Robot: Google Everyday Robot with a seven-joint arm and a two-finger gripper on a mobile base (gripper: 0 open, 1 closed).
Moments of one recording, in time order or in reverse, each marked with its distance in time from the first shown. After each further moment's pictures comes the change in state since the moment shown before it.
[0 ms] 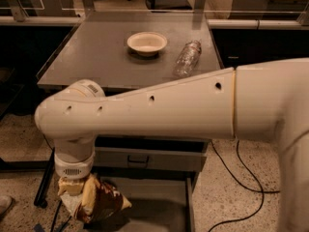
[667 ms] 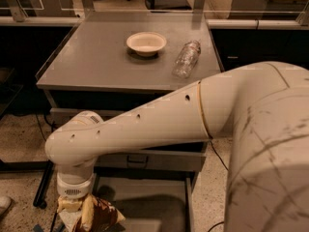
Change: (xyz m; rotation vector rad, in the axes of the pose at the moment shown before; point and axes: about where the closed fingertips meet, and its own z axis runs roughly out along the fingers) arm -0.007 0.010 0.084 -0.047 -0.053 0.005
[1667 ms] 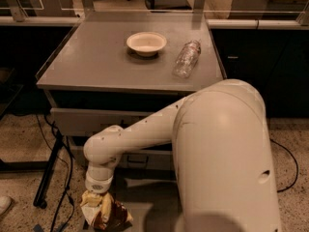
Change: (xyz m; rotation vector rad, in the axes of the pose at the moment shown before) arm 0.062 -0.064 0.106 -0.082 -0.041 0.109
